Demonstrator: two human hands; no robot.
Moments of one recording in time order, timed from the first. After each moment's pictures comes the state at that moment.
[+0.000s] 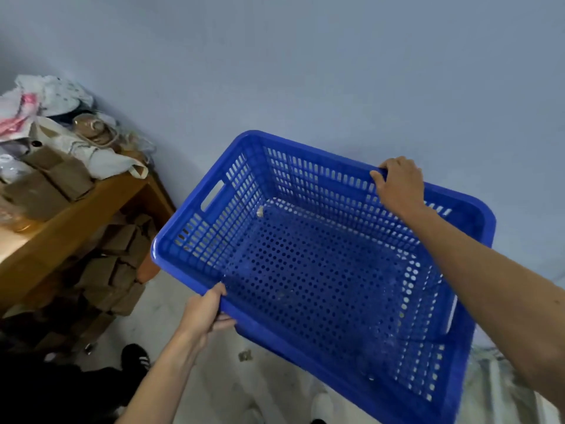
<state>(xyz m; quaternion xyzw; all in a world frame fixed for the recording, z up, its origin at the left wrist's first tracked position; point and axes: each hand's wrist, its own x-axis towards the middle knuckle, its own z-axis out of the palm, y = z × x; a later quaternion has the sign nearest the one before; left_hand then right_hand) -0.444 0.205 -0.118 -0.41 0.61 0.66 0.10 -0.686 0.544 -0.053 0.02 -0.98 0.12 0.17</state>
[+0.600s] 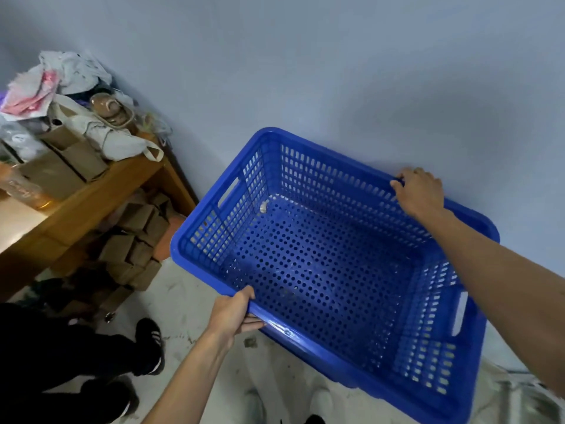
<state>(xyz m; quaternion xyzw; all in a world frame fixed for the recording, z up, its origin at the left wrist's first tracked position) -0.477 0.262 -0.138 -0.46 0.59 0.65 0.14 -0.764 0.576 -0.114 0.03 -1.00 0.06 0.05</state>
